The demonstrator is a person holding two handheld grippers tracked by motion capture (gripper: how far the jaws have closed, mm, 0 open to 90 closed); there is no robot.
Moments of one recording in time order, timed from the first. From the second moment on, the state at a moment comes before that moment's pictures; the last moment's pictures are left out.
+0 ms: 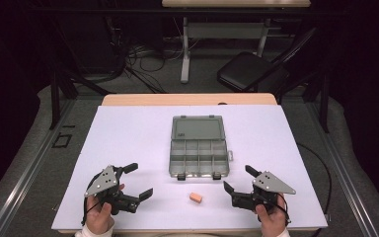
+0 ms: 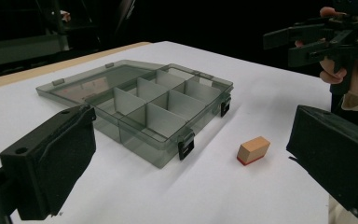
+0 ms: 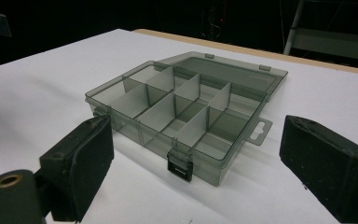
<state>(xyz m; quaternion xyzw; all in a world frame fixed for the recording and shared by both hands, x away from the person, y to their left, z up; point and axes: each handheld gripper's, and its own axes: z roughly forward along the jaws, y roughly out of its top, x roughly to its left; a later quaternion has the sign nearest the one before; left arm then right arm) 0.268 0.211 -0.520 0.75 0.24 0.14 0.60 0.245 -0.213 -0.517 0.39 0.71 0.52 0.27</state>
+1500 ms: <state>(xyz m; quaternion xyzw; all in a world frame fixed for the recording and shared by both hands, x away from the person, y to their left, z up) 0.265 0.212 -0.519 0.76 0.25 0.14 0.59 0.249 -0.183 -0.518 0.37 0.76 0.50 0.20</state>
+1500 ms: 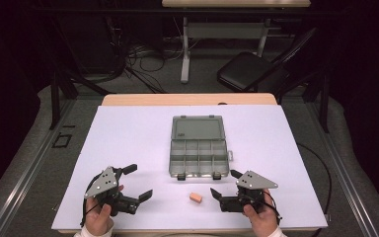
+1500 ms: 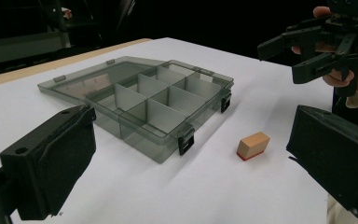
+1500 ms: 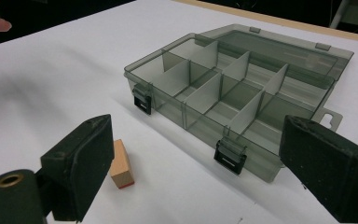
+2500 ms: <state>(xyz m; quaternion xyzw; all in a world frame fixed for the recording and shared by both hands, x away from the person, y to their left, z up) 0.265 0.210 -0.519 0.76 0.24 0.14 0.59 0.247 -0.165 -0.516 0.35 0.80 0.46 0.15</state>
